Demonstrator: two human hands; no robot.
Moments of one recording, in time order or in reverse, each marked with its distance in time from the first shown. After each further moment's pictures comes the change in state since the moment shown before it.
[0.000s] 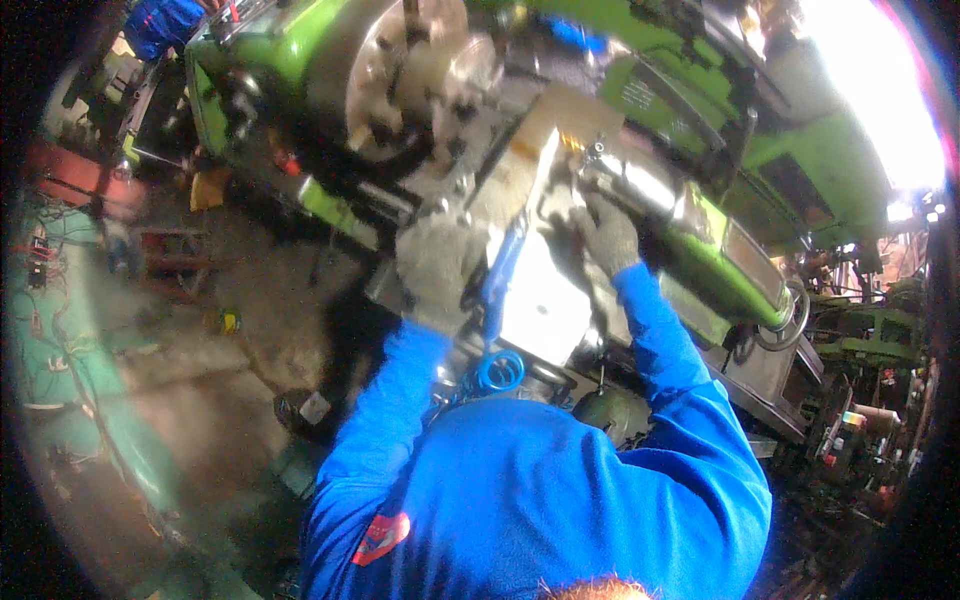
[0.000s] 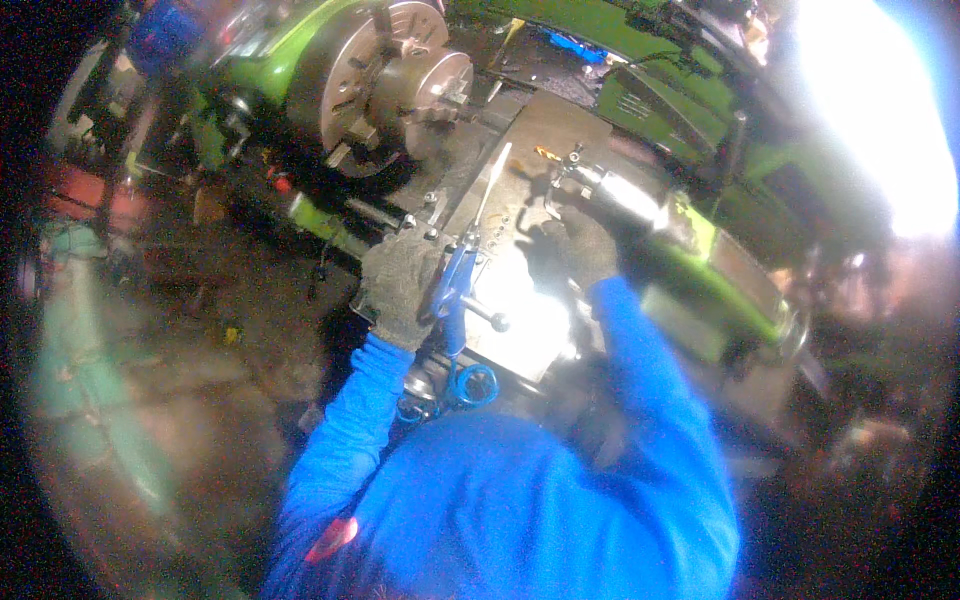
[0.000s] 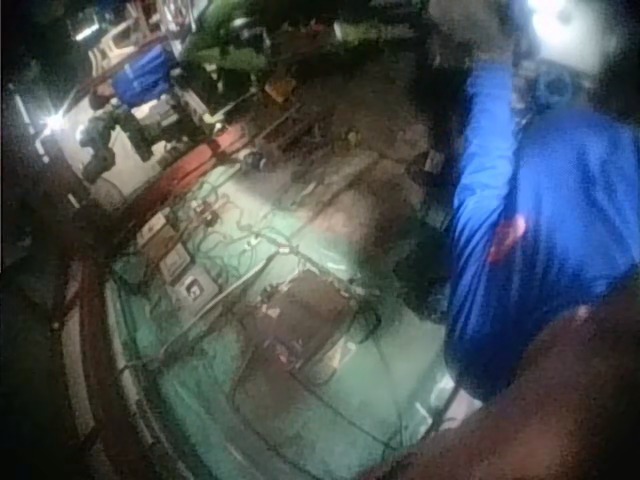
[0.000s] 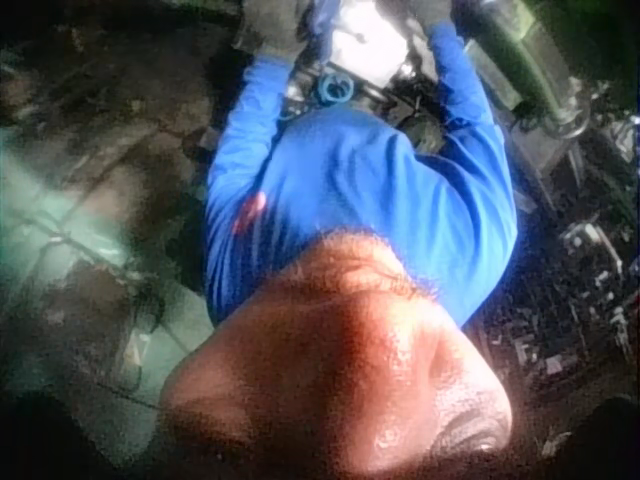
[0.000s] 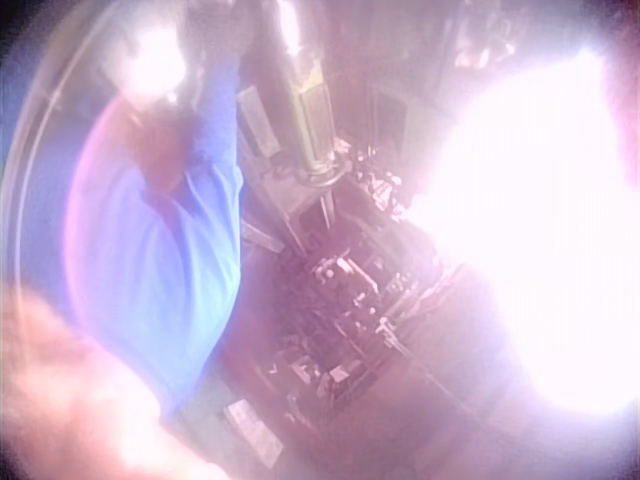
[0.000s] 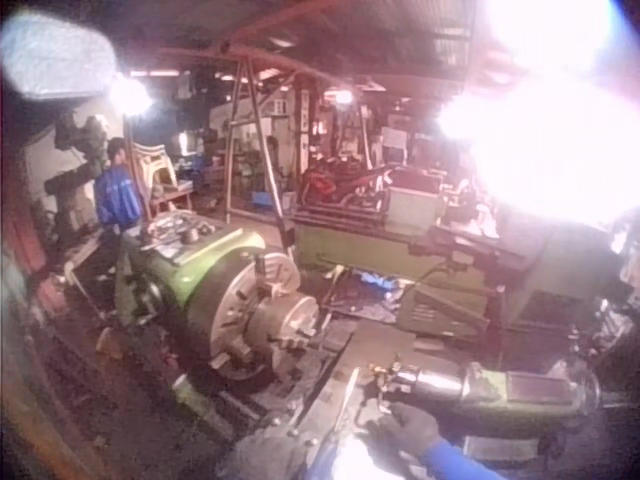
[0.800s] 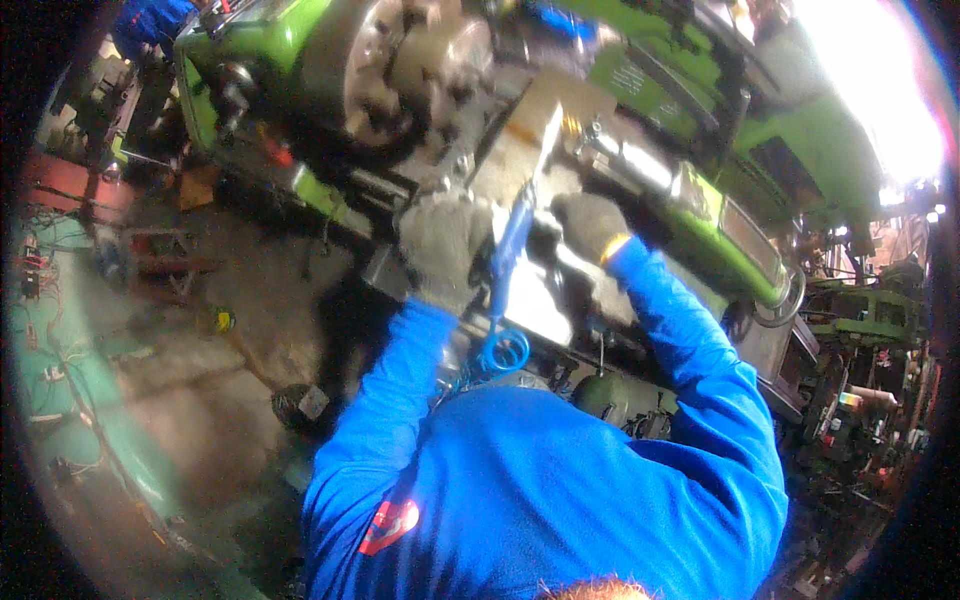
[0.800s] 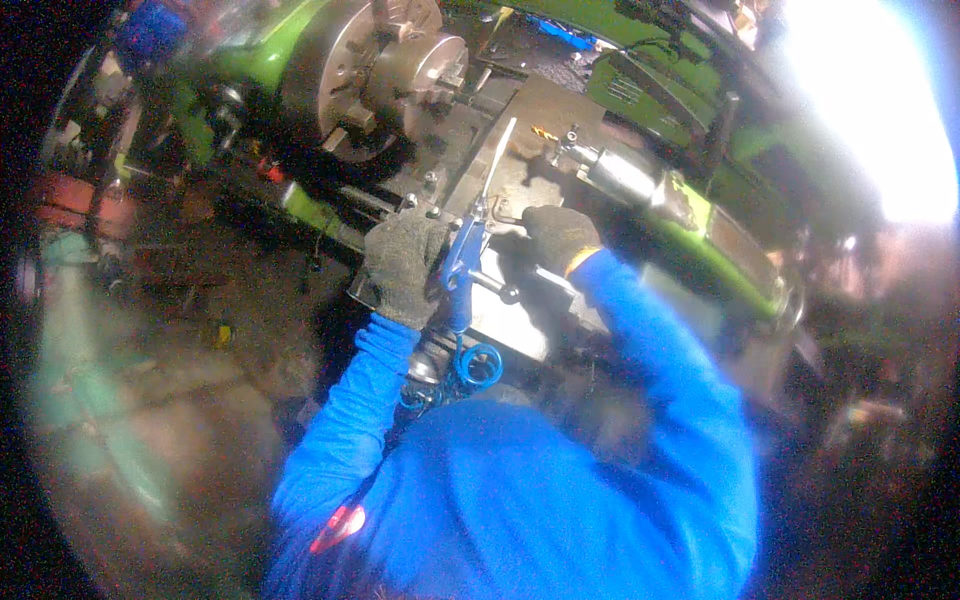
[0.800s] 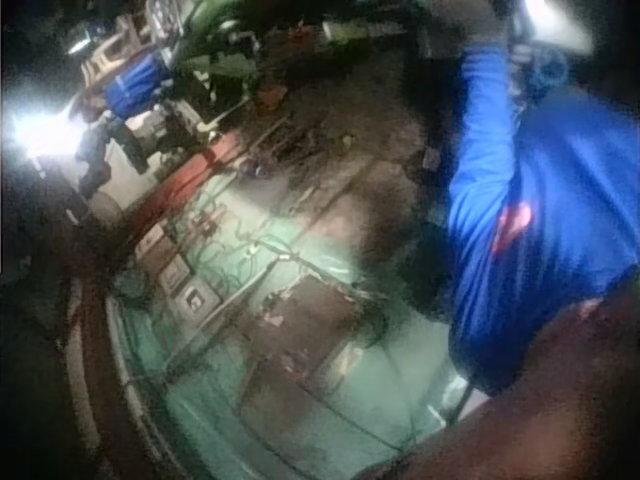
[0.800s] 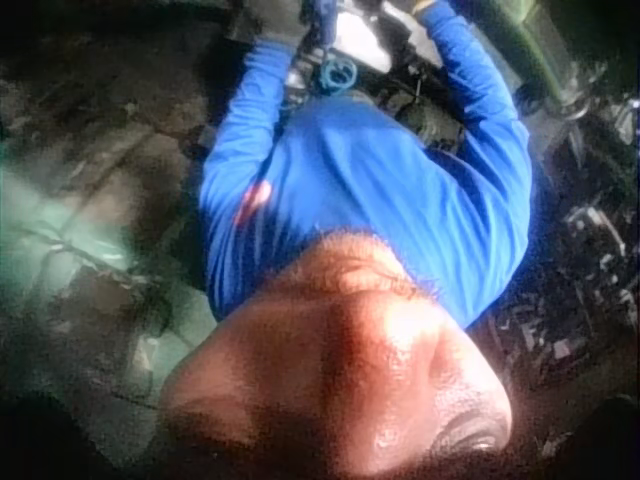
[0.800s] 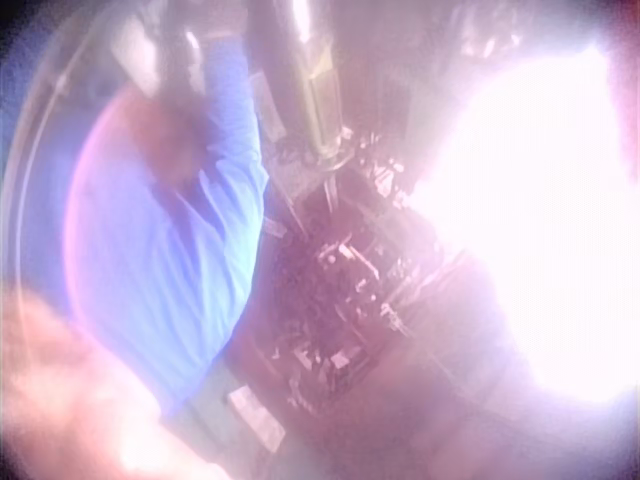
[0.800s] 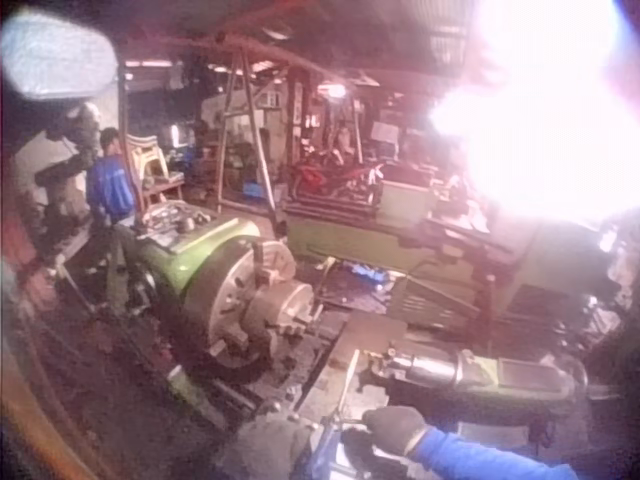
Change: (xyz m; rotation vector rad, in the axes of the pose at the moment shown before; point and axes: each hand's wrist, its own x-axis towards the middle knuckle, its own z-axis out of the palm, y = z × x) left_hand 0.010 0.001 -0.017 -0.043 -0.267 -0.037; right_hand -0.013 -0.055 -0.016 -0.418 -0.396 -0.269
